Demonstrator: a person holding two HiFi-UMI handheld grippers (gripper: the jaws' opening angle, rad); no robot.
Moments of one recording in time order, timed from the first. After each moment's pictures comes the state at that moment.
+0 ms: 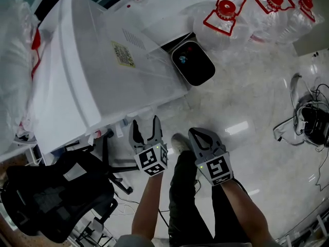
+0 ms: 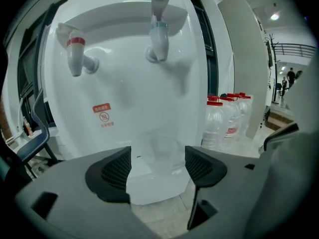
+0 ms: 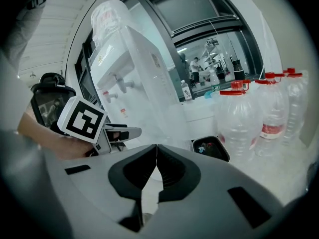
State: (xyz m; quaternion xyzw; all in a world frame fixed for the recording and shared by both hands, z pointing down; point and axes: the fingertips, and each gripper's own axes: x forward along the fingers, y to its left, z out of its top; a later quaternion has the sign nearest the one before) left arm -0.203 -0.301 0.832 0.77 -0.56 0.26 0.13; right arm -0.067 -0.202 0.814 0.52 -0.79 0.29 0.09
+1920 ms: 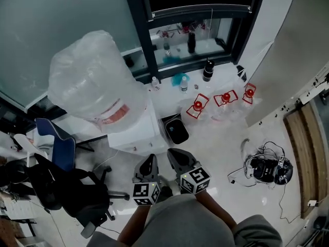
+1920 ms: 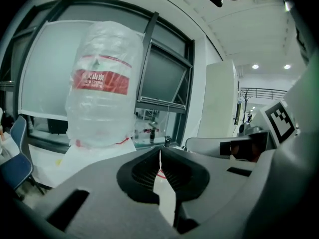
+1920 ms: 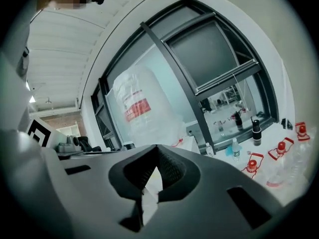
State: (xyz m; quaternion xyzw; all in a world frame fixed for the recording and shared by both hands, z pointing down) left arm -0.137 -0.218 0.336 0.87 -0.45 0.10 0.14; right arm -0.069 -0.214 0.328 0.50 -0.83 0.22 -0.04
